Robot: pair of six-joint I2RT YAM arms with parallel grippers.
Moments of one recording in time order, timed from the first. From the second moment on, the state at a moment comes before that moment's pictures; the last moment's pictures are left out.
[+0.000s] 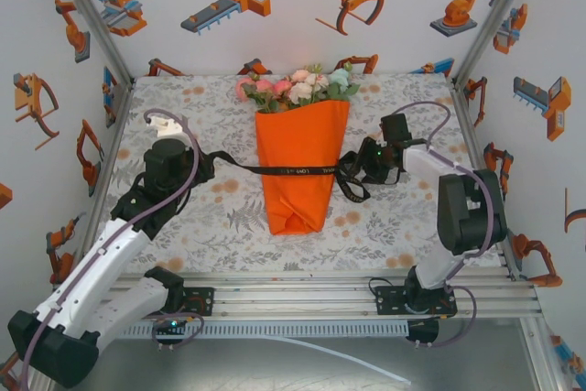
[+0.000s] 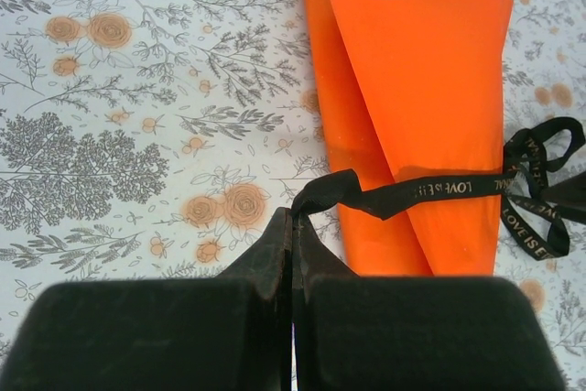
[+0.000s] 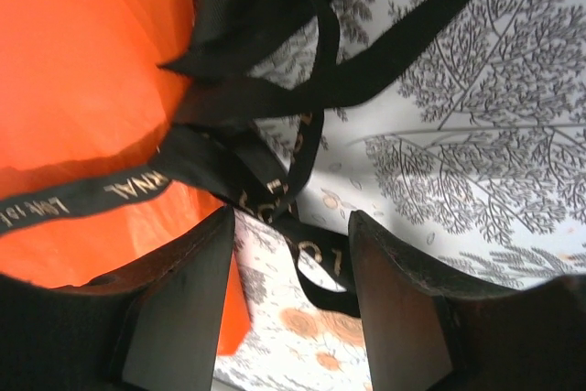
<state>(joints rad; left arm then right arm) -0.50 0.86 0.81 -0.35 -0.27 -0.44 0.18 1.68 1.00 -0.38 -0.30 0.59</state>
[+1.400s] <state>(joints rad) 0.27 0.74 0.83 -0.72 -0.05 -0.69 0.06 1.10 0.87 -0.54 -0.18 0.56</state>
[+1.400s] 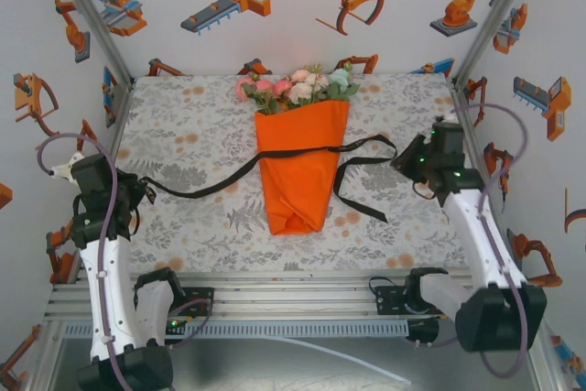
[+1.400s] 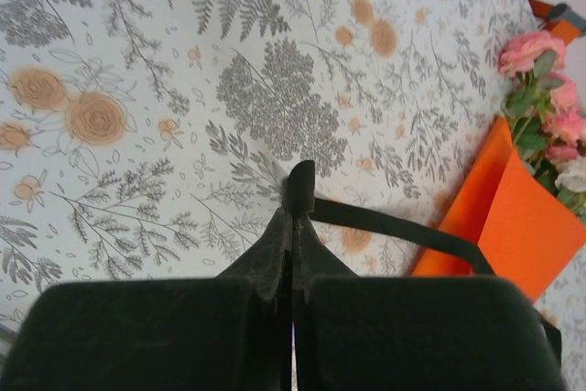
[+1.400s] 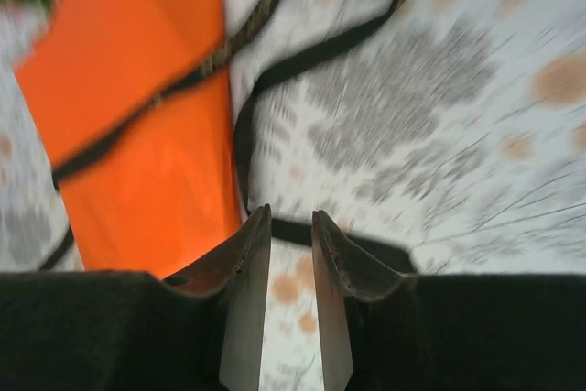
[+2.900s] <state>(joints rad) 0.59 0.70 1.00 -0.96 -0.51 -1.04 0.30 0.18 0.84 -0.31 1.12 0.22</state>
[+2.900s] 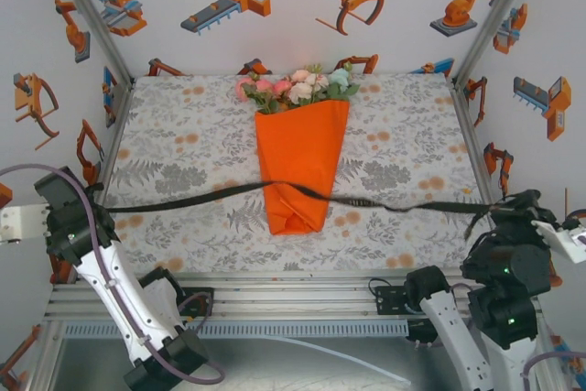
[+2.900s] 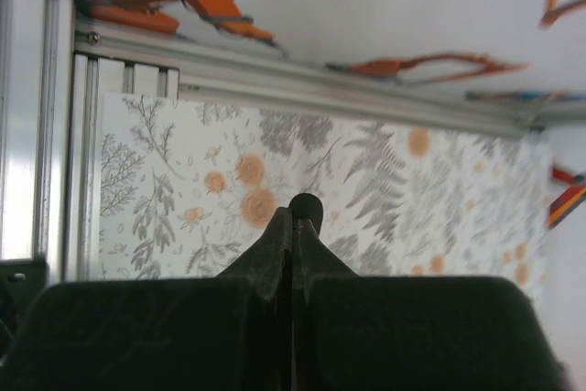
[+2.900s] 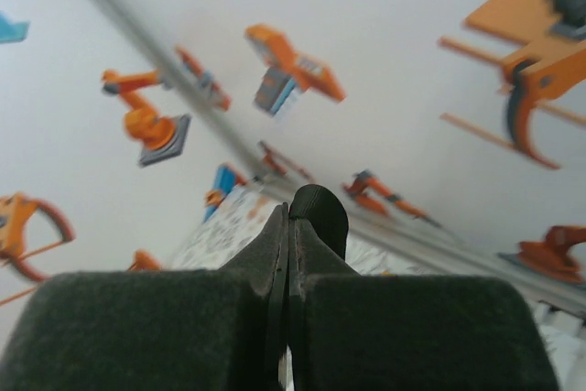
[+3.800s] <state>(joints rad) 0.60 0.87 0.87 -0.70 -0.29 -1.04 -0.06 0.84 0.85 -0.16 0.93 0.24</state>
